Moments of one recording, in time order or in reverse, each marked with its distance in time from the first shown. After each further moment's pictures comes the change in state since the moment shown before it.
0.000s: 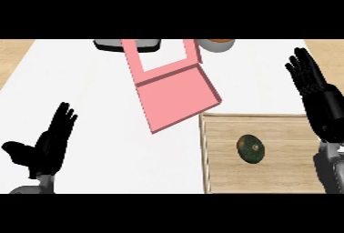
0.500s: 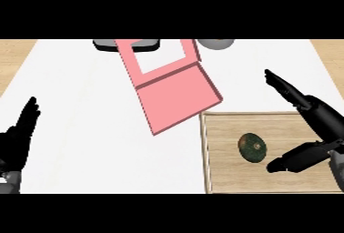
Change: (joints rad) left arm -0.022 0.196 0.017 0.039 -0.201 0.099 0.040; right arm 0.032 -0.184 0.122 0.003 0.095 0.317 -0.208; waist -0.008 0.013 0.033
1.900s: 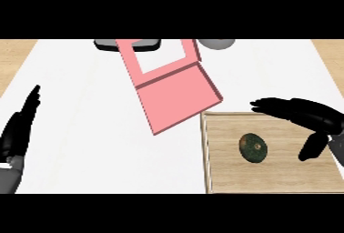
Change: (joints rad) left arm -0.095 0.021 -0.029 0.003 -0.153 0.039 0.160; right arm -0.226 -0.216 0.289 0.545 0.605 0.026 -0.617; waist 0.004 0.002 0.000
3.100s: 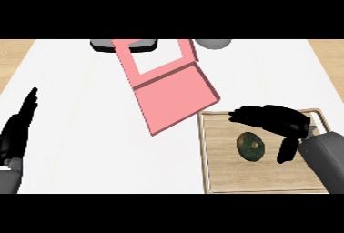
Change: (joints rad) left arm 0.019 -0.087 0.129 -0.009 -0.114 -0.085 0.003; right arm 0.019 0.178 -0.033 -0.043 0.266 0.079 0.058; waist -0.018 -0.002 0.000
